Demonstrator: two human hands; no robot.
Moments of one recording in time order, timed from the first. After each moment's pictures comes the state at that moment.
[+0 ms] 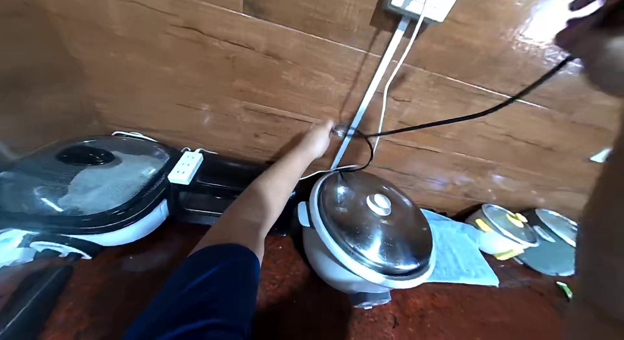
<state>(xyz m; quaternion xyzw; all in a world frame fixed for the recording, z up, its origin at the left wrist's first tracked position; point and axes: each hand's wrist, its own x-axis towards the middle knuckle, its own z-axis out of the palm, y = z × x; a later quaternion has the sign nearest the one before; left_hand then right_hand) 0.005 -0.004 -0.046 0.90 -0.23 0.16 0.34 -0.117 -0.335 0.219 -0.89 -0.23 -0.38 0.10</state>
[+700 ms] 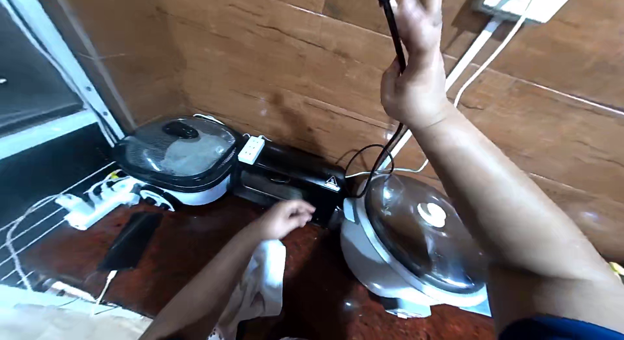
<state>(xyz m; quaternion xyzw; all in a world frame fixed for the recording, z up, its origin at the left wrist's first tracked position) -0.234 0.165 -0.177 0.79 -0.18 -0.02 0.58 -0.098 -0.030 0.101 -0.67 -0.57 -0.45 0.16</state>
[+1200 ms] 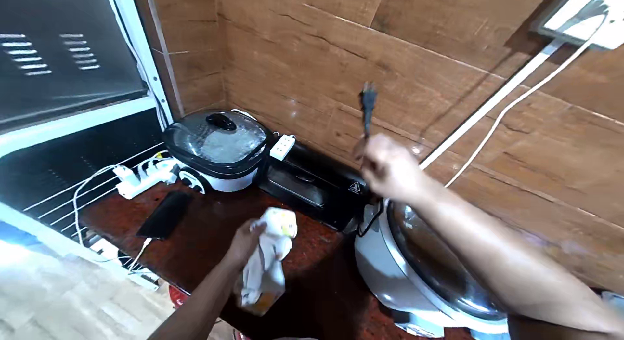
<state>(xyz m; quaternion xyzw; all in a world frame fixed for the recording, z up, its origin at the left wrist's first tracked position) -0.331 0.208 -0.237 0.68 0.25 0.10 0.68 -0.168 -0.017 0.014 -0.76 -0.60 -0.21 0.12</state>
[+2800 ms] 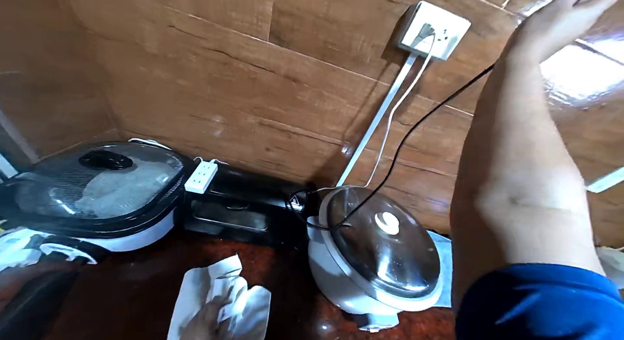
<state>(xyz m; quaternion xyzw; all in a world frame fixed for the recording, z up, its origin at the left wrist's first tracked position) -0.337 0.161 -0.342 0.94 0.07 0.04 0.32 -0.016 -0.222 0.260 -0.68 0.05 -0.64 0.35</state>
